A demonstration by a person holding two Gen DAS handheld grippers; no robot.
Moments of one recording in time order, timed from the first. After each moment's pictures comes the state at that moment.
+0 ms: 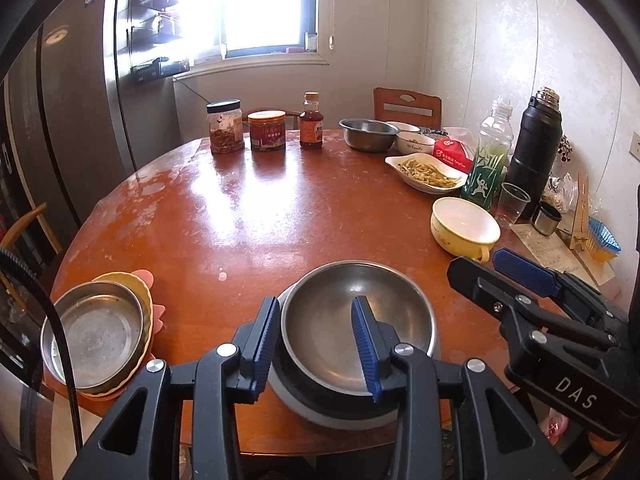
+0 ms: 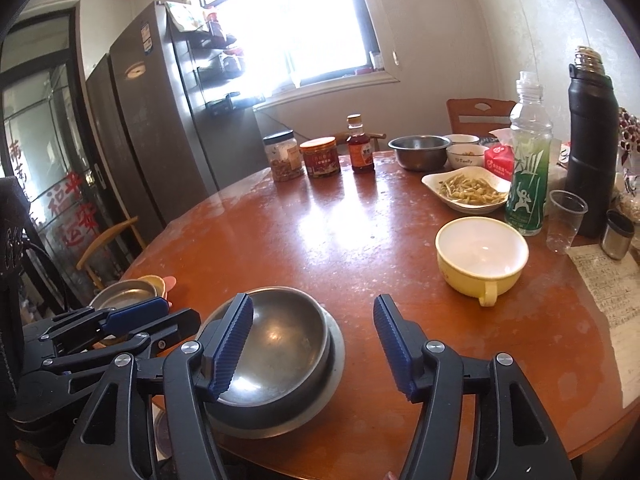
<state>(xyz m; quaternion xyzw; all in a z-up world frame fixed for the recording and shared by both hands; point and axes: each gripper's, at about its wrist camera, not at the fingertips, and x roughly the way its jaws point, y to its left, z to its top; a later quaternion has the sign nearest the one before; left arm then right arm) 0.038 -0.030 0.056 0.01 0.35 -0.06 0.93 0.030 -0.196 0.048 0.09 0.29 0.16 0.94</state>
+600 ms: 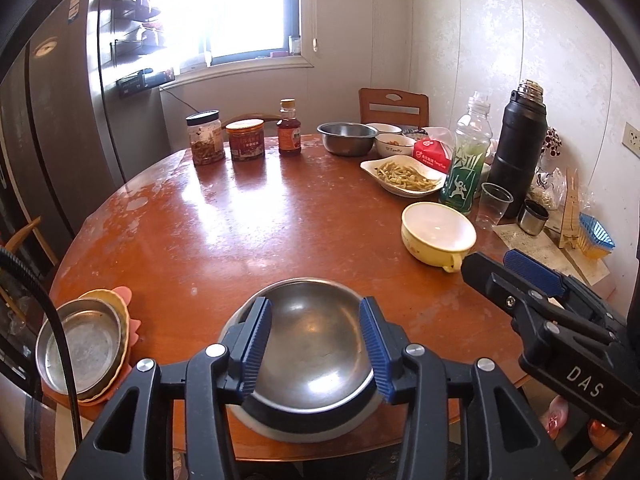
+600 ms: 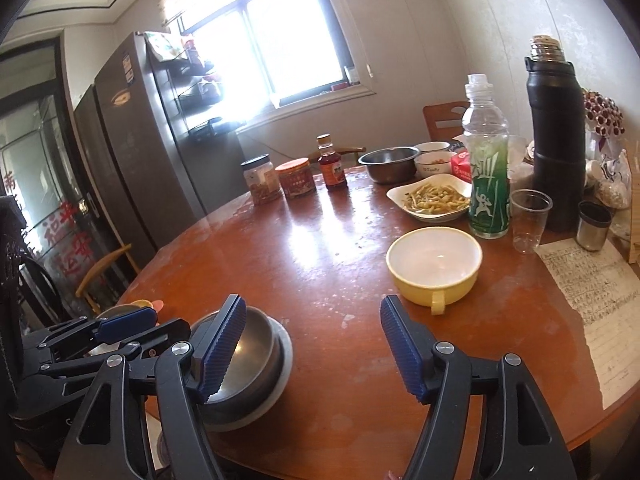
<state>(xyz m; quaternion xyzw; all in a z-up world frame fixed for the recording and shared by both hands) 0.044 -0.076 0.070 0.03 0.35 -0.07 0.93 0.021 -0.252 0.055 0.12 0.27 0.14 0.94</state>
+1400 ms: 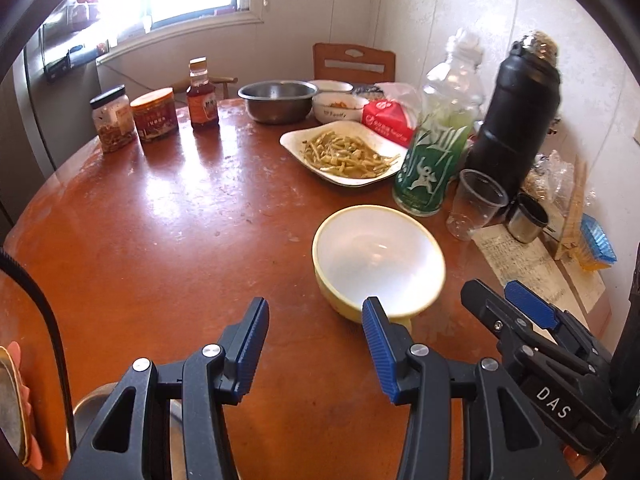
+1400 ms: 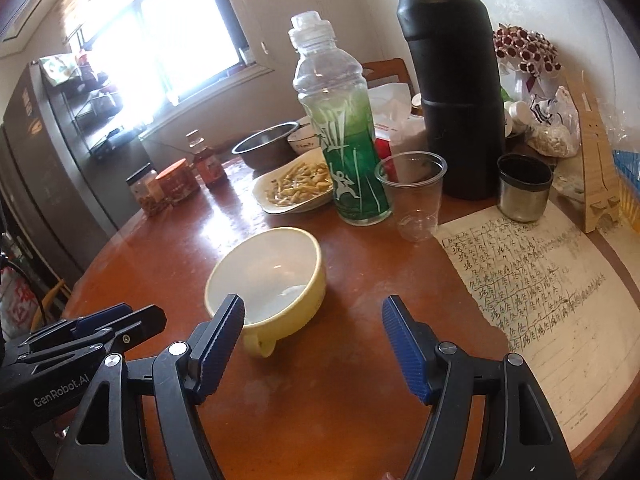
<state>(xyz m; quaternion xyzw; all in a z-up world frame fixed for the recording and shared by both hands) 0.179 -0.192 0.024 0.02 0.43 -0.12 0.89 0.109 -0.368 0.003 0.17 0.35 0.00 0.92</state>
